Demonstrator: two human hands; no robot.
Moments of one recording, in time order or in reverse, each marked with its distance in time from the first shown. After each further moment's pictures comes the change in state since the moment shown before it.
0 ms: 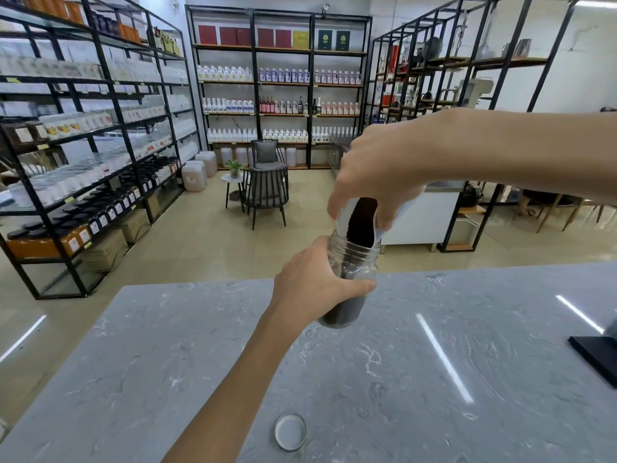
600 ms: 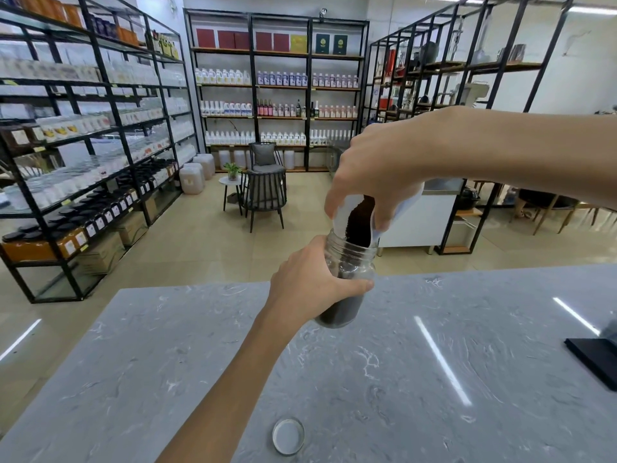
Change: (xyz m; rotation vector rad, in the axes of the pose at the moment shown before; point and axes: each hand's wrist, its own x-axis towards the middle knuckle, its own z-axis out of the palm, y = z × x) left_hand 0.002 0.002 -0.004 -0.007 -0.008 0.008; right_hand -0.016 -0.003 -0.009 -0.124 0.051 0.124
